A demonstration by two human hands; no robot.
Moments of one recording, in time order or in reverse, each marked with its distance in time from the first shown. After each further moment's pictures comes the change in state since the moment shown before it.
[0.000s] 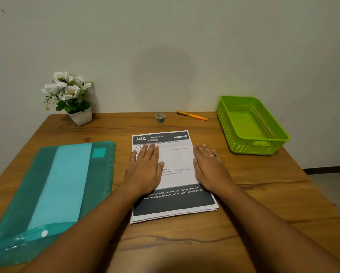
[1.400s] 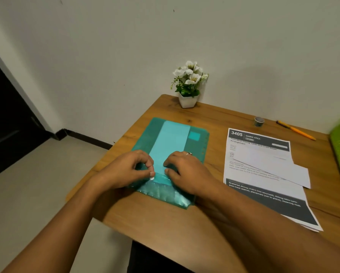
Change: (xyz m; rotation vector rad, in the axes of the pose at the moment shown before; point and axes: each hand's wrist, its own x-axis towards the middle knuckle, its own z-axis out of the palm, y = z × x) left_hand -0.251 -0.188 -0.079 -0.655 0.073 -0.298; right_hand -0.040 -0.301 0.026 0.146 -0.211 -0.702
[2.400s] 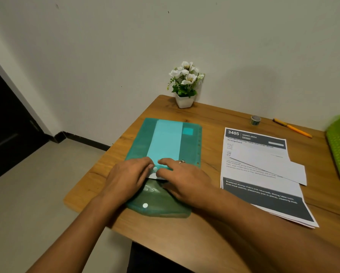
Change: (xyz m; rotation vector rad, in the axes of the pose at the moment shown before) left_hand -0.006 -0.008 0.040 0.496 0.395 0.192; right_hand -0.028 -0.002 0.001 -0.181 0.049 -0.322
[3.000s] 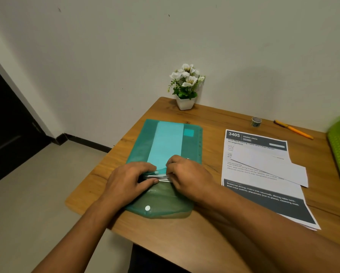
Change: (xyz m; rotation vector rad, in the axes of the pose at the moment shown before) left_hand -0.006 -0.004 0.004 -0.116 -0.014 -0.071; right_hand 0.013 0.006 -0.007 0.119 -0.038 0.215
